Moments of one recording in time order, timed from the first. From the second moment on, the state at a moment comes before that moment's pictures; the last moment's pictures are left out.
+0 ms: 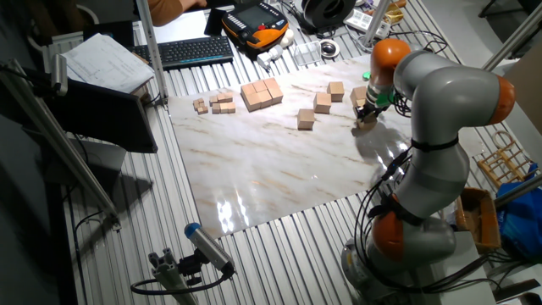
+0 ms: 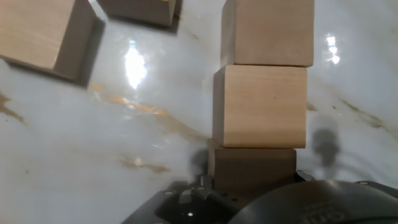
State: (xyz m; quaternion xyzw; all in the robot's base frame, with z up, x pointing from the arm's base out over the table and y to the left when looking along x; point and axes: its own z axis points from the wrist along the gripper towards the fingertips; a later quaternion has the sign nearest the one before) arm 0.522 -0.227 0.064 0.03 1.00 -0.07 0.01
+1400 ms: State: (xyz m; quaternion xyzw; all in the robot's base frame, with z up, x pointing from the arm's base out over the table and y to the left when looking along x) arm 0.533 -0.196 0.098 0.05 1.00 -0.04 -0.01
